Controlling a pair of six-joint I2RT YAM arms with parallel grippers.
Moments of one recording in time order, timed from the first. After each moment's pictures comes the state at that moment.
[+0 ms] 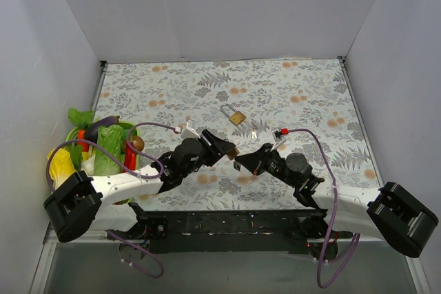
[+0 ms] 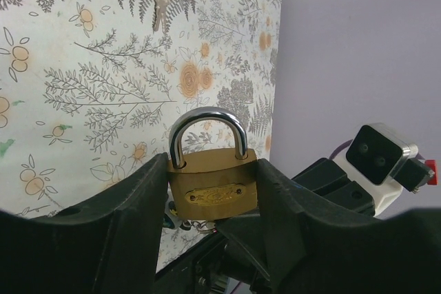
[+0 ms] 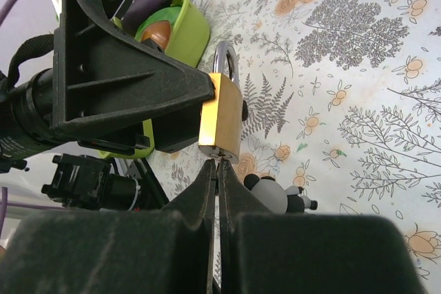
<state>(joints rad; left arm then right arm) -0.93 1.22 0.51 0.35 -0.20 -1.33 0.84 1.09 0.16 0.85 -0.12 0.84</state>
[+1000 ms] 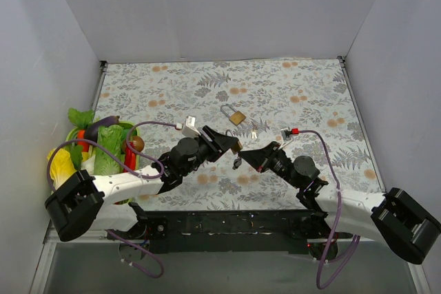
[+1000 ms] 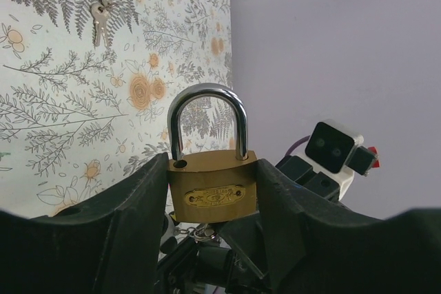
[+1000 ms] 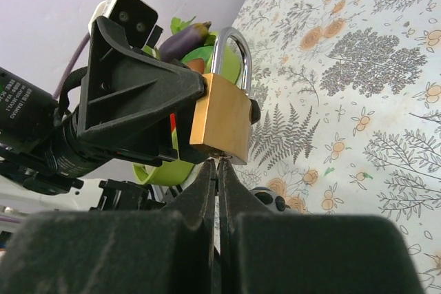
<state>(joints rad) -0.92 1.24 0.50 0.55 -0.17 -1.32 0.81 1.04 0.10 1.00 -0.10 0.97</state>
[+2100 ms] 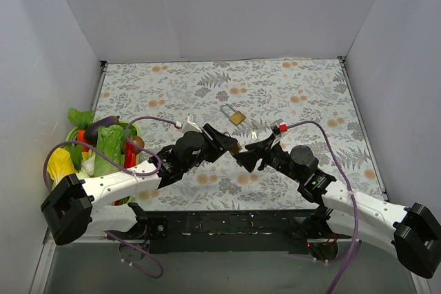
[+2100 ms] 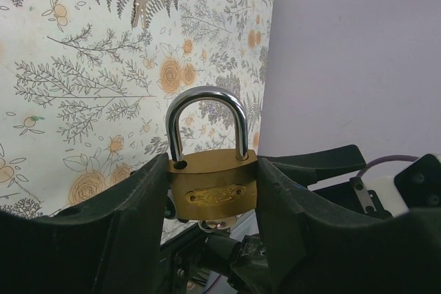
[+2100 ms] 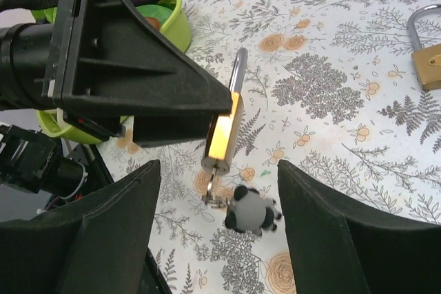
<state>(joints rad) -0.93 1.19 0.64 0.18 -0.20 -1.36 0.82 0.84 0.27 0.51 -0.14 0.51</state>
